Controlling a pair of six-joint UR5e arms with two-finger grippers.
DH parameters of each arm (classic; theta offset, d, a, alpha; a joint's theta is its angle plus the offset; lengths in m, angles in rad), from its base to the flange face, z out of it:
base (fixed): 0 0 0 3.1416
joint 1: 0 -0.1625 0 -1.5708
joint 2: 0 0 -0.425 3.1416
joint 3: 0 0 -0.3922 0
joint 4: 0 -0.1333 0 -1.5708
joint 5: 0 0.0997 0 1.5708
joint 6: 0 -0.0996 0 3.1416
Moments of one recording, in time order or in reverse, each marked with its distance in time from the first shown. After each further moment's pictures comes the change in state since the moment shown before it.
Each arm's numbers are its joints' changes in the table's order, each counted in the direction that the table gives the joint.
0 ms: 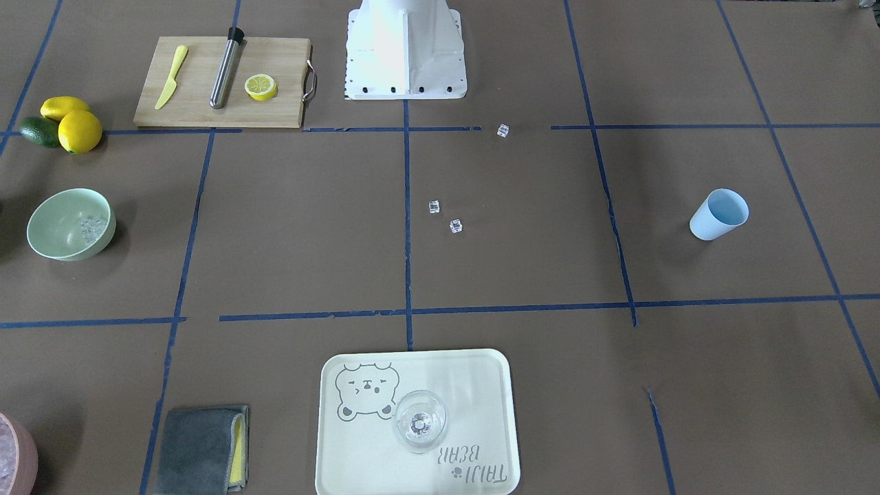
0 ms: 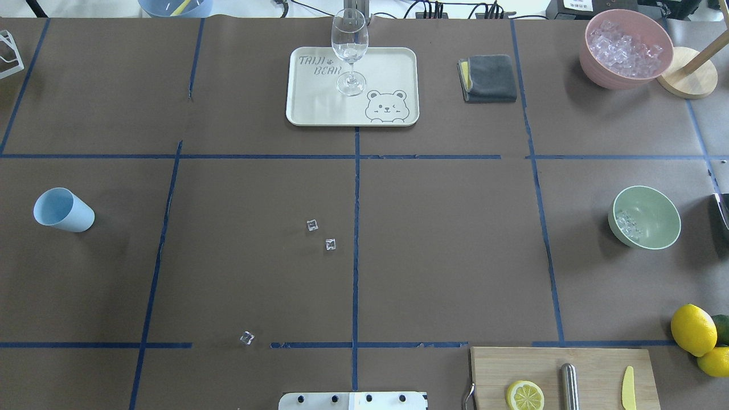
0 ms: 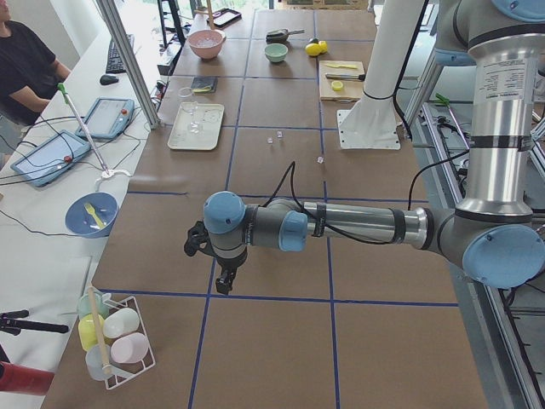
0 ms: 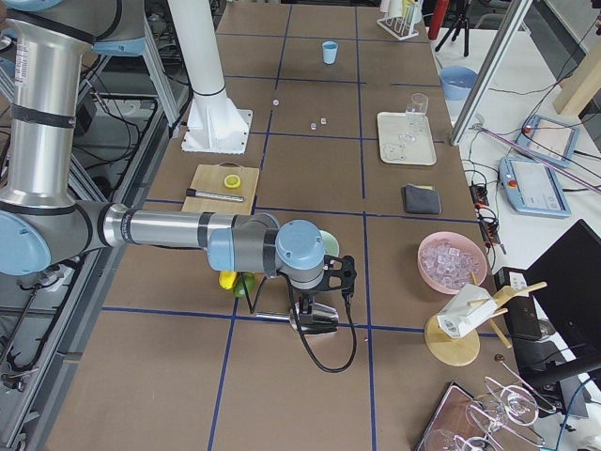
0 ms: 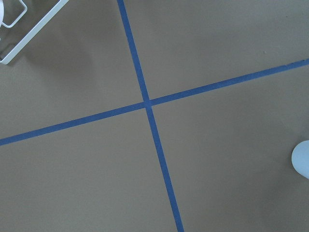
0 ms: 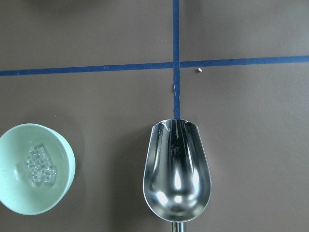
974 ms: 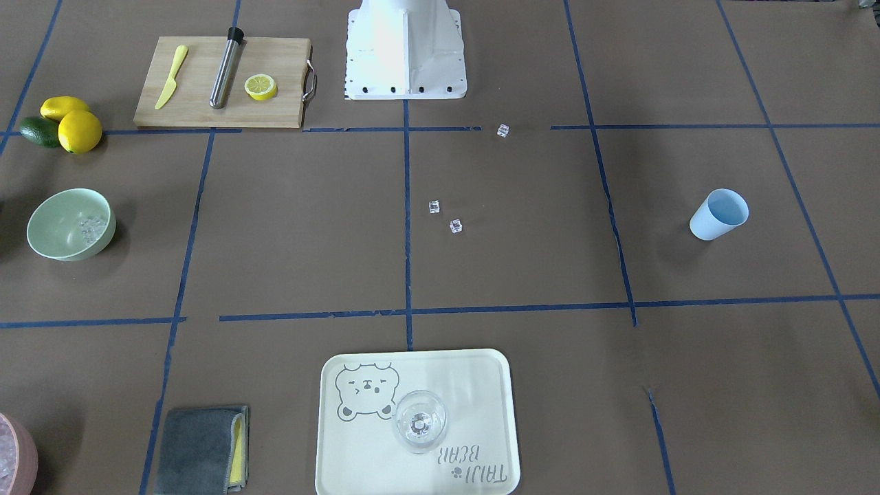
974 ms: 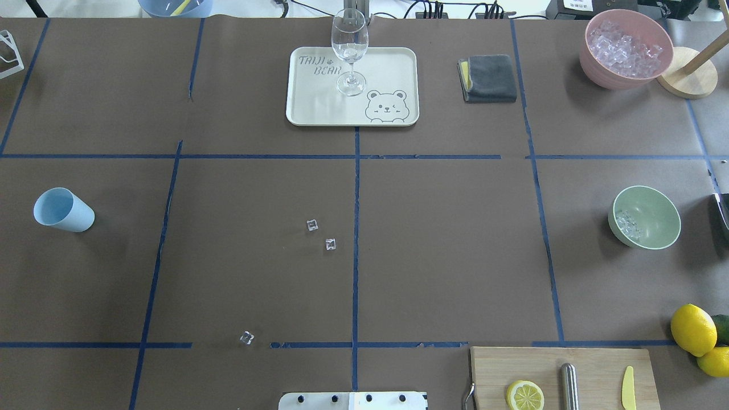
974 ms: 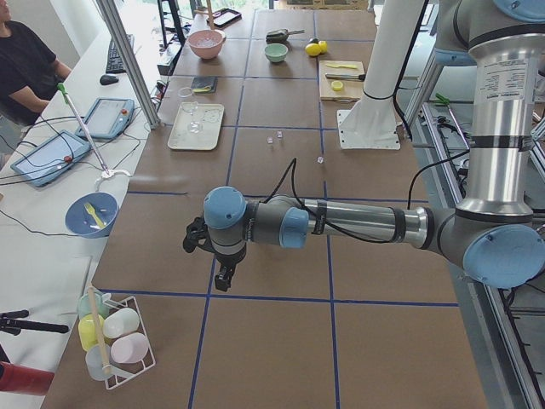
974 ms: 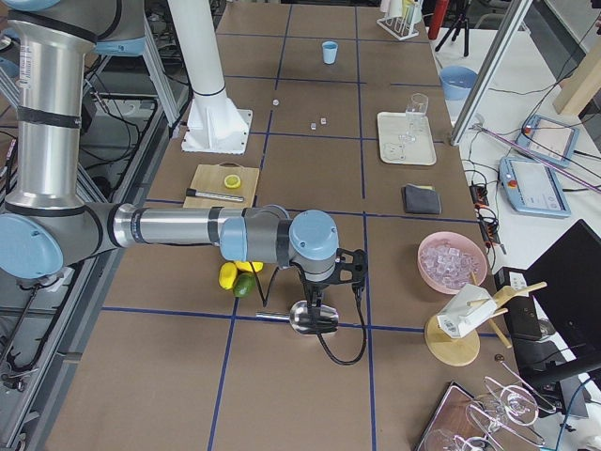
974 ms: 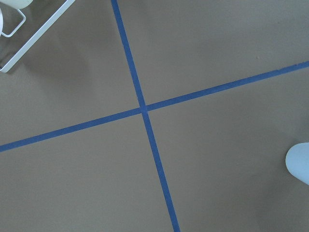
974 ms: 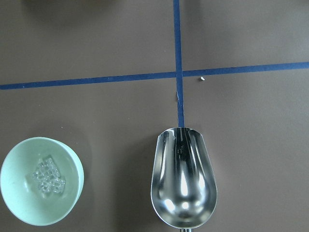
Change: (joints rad) left arm 0.010 0.000 0.020 -0.001 -0.001 0.057; right arm 0.000 0.035 0.002 0.049 -0.003 -0.009
